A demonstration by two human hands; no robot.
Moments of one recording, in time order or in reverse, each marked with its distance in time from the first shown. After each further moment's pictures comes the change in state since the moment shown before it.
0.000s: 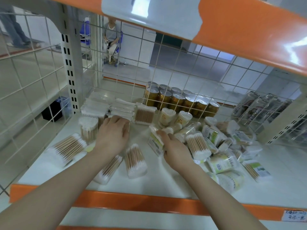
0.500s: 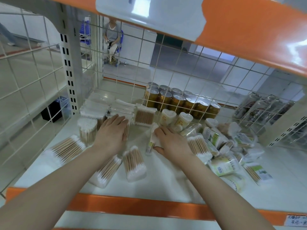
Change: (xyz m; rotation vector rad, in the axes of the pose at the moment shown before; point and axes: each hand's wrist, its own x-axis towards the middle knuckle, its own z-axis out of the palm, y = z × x) left_hand 0.014 -0.012 0.006 0.224 -0.157 0.146; right_hand 0.023 -0.002 -0.019 -0.163 -0.023 -0.188
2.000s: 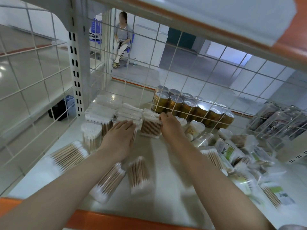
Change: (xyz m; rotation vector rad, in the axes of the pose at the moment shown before) left_hand 0.019 -0.014 0.023 -0.030 0.055 0.010; right_hand 0.107 0.020 0.033 0.116 0.095 0.198
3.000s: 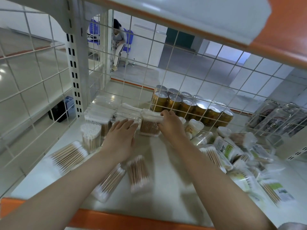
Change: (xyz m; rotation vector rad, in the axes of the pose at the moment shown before) left_hand 0.000 0.009 -0.002 0.028 0.043 0.040; right_hand -0.002 0.003 -0.003 0.068 0.074 0.075
